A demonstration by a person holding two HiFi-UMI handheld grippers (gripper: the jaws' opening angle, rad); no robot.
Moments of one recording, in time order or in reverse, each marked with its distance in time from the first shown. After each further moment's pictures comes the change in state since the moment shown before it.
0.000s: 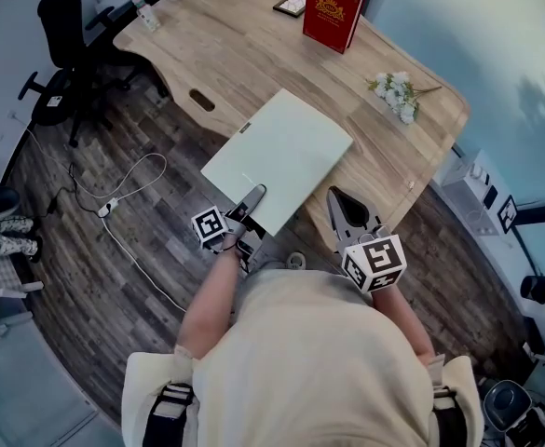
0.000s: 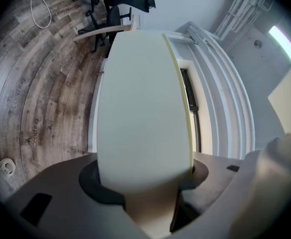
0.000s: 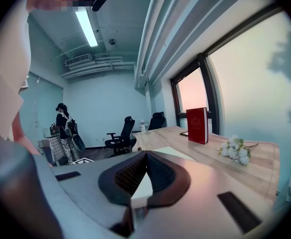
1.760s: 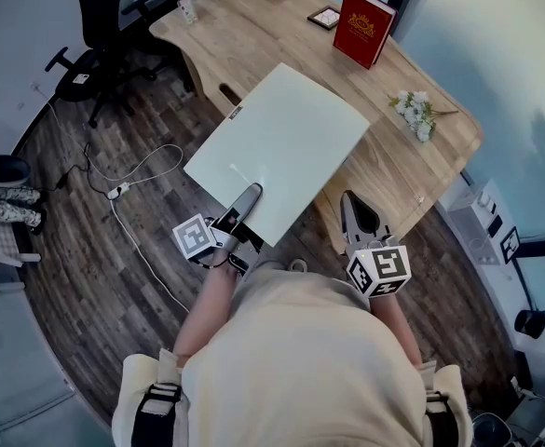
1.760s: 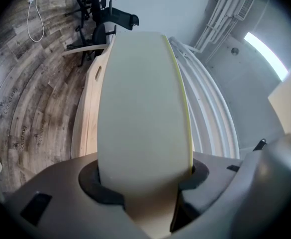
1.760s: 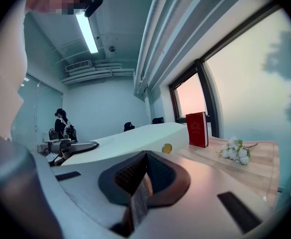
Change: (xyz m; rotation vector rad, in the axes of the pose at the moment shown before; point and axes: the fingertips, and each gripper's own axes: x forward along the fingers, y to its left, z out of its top) left arm -0.055 -0.143 -0.006 0.068 -0.155 -0.114; right arm -0.013 0.010 0.008 0.022 -0.074 -0.008
